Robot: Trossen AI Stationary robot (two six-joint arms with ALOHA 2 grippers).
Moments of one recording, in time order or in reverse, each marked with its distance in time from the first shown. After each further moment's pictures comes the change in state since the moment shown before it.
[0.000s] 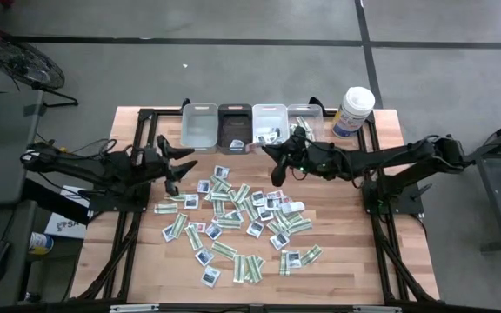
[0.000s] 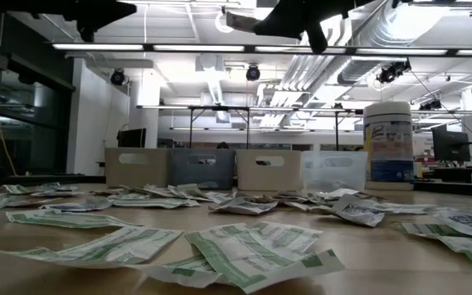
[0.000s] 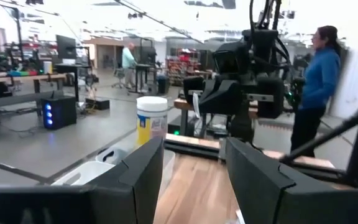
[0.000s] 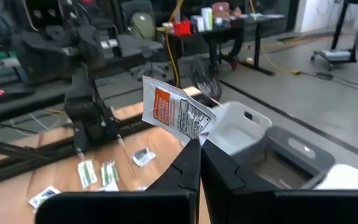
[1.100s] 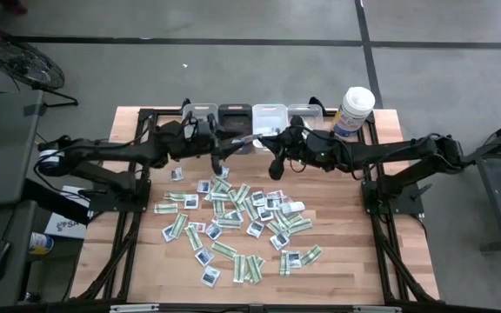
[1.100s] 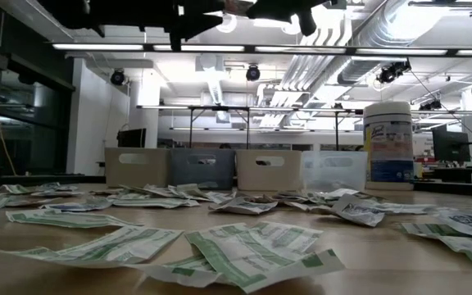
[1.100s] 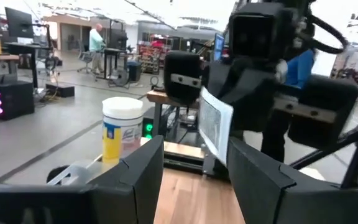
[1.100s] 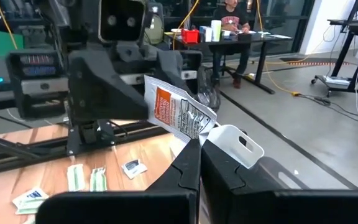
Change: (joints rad) left arm 0.421 0.688 0.363 0.262 0.560 -0.139; right arm -0.046 0.013 0.131 -0.105 -0.069 -0.150
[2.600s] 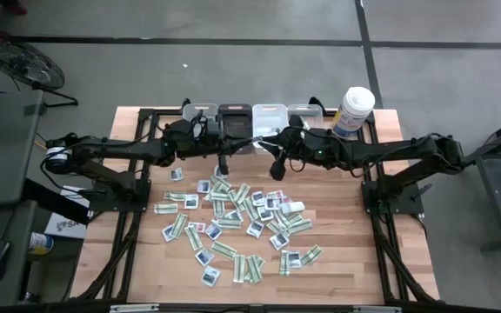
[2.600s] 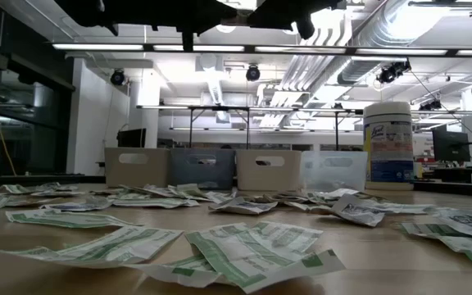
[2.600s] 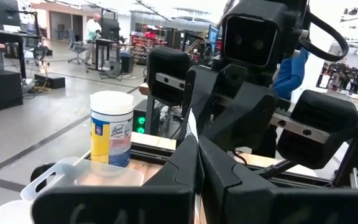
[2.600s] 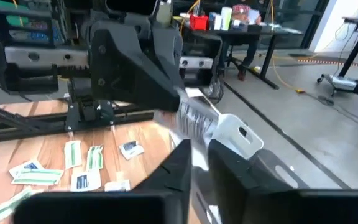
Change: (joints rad) left arm -0.003 0.079 0.080 -0.036 0.018 -0.018; right arm -0.026 -0.005 0.000 -0.067 -0.061 -0.053
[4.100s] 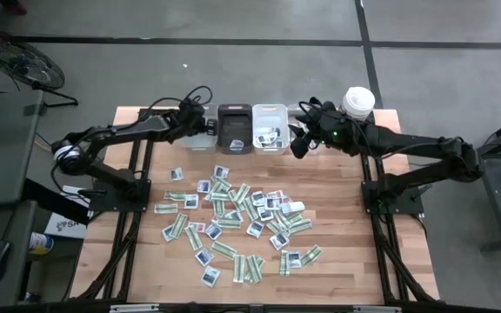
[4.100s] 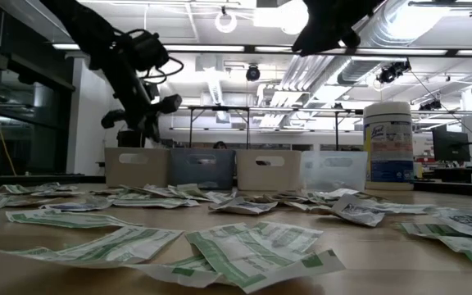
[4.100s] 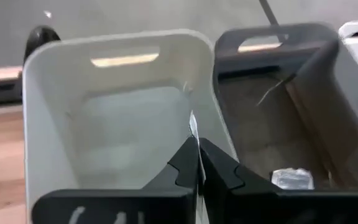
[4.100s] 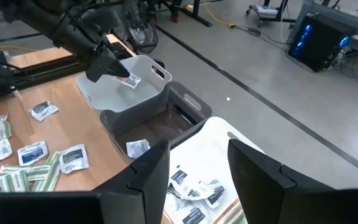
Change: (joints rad) left arm 0.446 0.092 0.000 -0.822 -0.380 -0.496; right arm -0.173 -0.189 0.000 -0.442 0.118 0.151
